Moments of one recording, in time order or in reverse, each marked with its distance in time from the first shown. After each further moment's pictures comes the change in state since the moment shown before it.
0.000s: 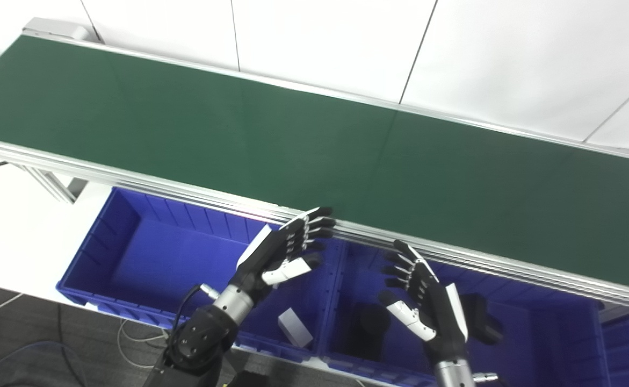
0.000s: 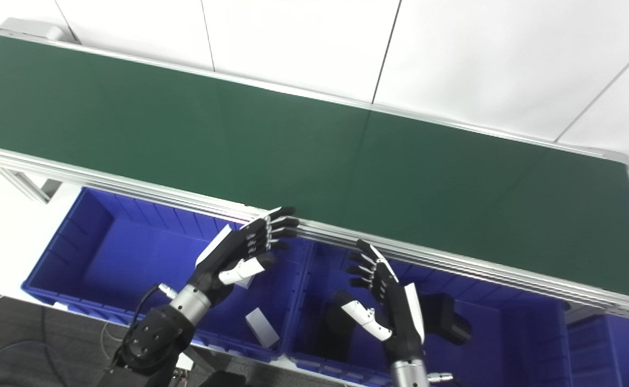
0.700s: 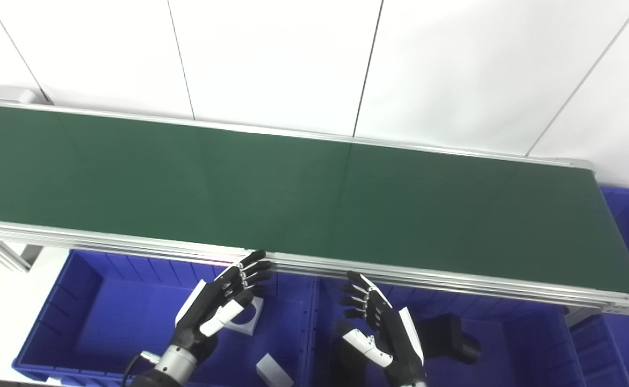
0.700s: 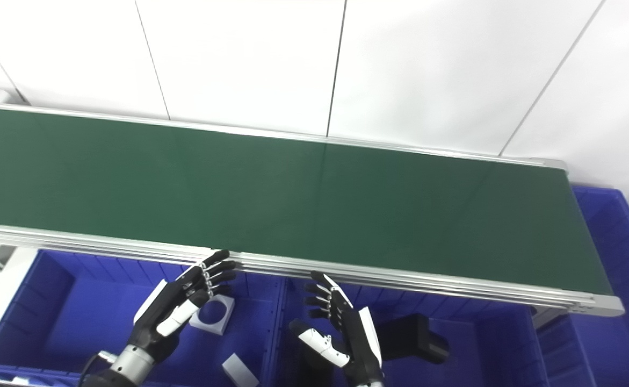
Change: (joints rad) left arm -0.007 0.053 0.051 0.042 -0.128 -0.018 -0.045; right arm -0.033 0.043 0.029 0.070 -0.046 -0.010 -0.057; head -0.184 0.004
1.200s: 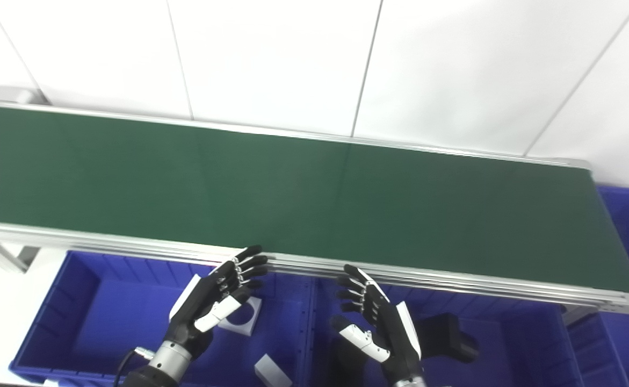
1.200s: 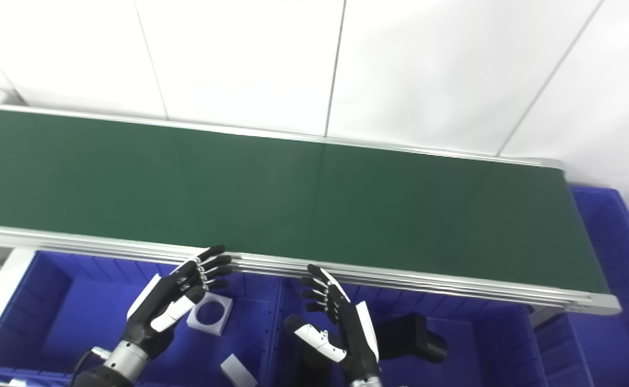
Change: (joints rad) left arm -0.004 0.009 0.003 -0.051 -0.001 0.041 0.000; right arm 0.000 0.009 0.006 -0.030 -0.002 0.001 -0.001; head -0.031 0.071
